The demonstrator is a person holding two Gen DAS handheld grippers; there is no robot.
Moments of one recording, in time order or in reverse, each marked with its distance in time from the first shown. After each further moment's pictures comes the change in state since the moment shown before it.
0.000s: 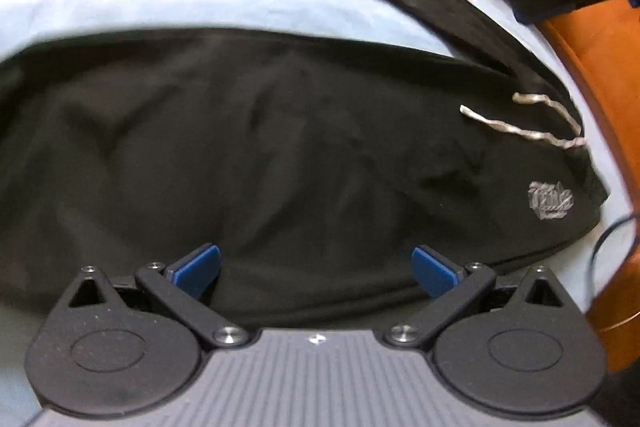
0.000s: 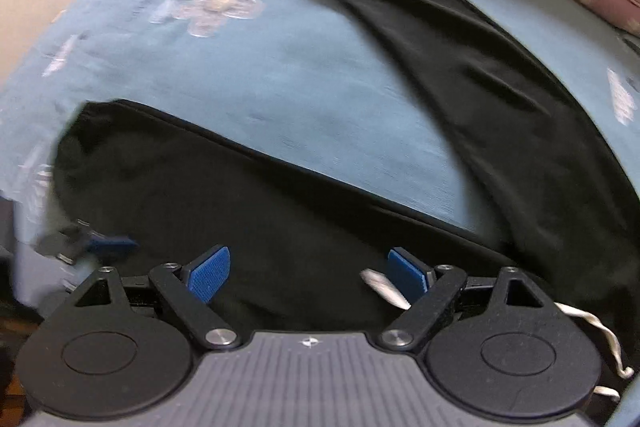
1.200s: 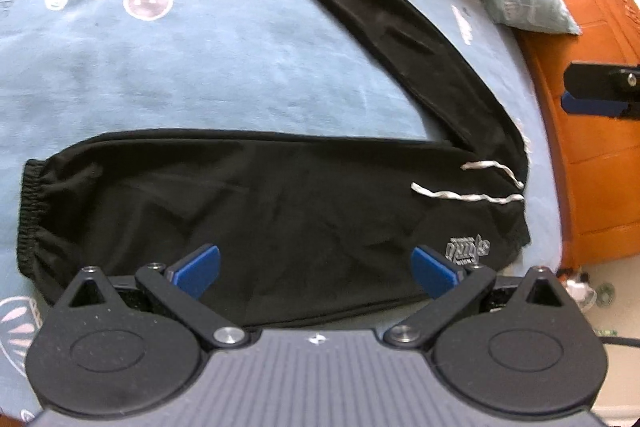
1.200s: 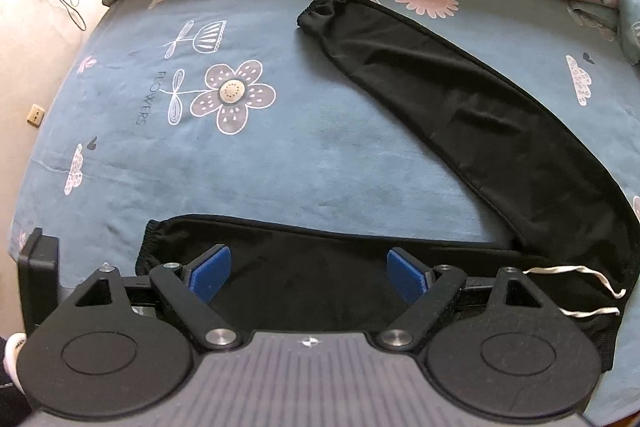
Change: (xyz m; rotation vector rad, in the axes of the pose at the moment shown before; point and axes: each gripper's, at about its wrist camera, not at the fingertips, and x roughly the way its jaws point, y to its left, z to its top) left arm -0.111 0.030 0.132 -0.114 0.149 -0.072; right arm -0.104 0.059 0.101 0.335 0.007 -0.077
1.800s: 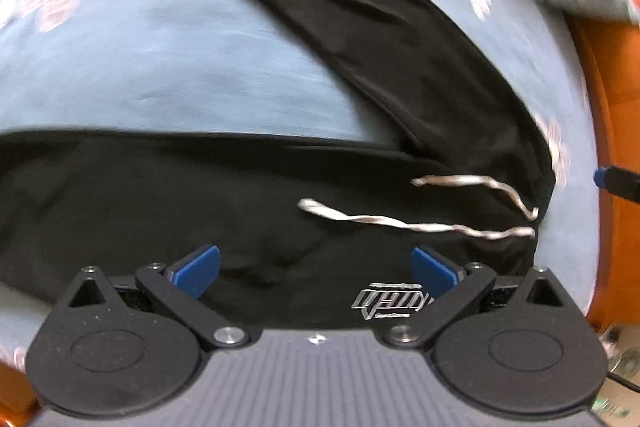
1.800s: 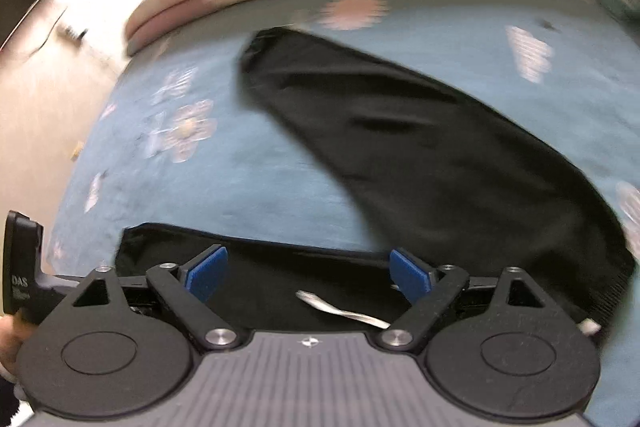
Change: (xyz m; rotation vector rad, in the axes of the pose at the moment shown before) left arm 0.127 -0.239 0.037 -0.041 0.078 0.214; right arm -0.030 -0.319 -0.057 0.076 -0.099 0.200
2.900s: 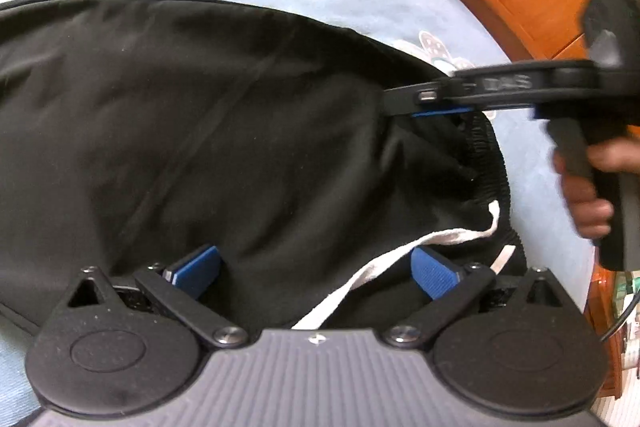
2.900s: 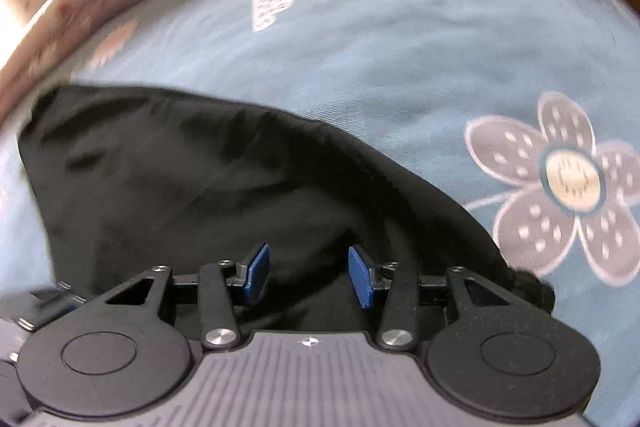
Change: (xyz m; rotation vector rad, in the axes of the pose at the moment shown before) left arm 0.202 -0.181 0.071 0.566 -0.082 -0.280; right arm 0.119 -0.245 -0.013 0.211 -0.173 -0.230
